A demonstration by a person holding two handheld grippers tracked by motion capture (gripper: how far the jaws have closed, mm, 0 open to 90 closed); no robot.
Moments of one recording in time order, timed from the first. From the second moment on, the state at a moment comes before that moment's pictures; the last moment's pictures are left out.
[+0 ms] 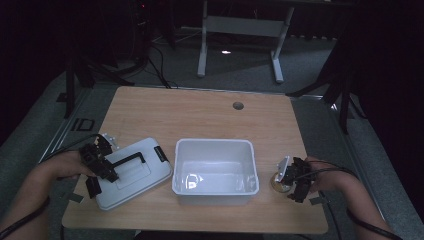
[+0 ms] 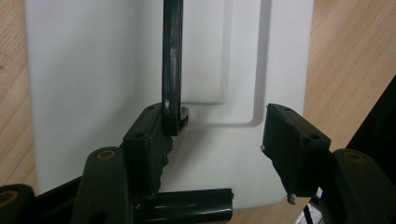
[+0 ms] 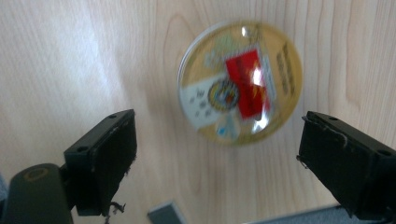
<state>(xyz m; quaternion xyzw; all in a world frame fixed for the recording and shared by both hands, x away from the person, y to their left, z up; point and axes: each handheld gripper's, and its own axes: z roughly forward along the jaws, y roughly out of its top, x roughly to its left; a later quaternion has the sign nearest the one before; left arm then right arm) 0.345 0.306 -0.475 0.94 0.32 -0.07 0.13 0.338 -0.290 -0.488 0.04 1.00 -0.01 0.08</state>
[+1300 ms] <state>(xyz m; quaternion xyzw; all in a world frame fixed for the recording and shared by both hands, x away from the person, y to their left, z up) 0.341 0.307 -0.469 0.94 0.31 -0.06 0.12 0.352 -0.264 -0.462 0.04 1.00 -0.02 0.06</state>
